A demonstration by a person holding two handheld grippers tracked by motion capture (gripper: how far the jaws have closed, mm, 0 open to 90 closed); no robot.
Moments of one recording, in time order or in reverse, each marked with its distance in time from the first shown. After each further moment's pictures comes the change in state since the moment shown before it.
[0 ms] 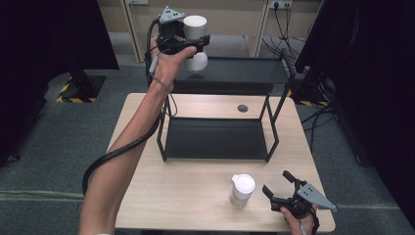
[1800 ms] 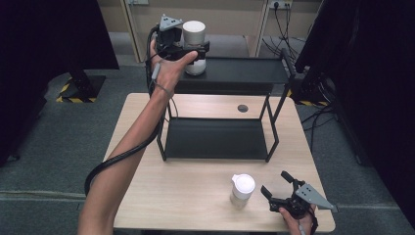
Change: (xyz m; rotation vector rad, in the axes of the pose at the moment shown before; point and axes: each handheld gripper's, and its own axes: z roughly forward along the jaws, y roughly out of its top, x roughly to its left) left arm -0.012 -0.015 -0.003 0.010 0.075 -0.064; right arm 0.001 0.000 0.002 0.007 0.011 0.001
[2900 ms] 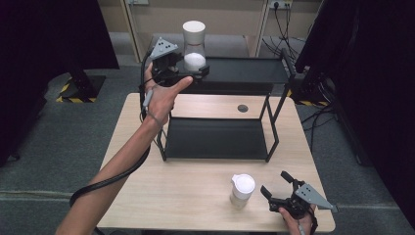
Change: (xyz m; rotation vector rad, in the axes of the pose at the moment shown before) left arm -0.006 -0.042 -0.048 -0.037 -0.132 0.005; right arm 0.001 0.000 0.000 0.001 -0.002 0.002
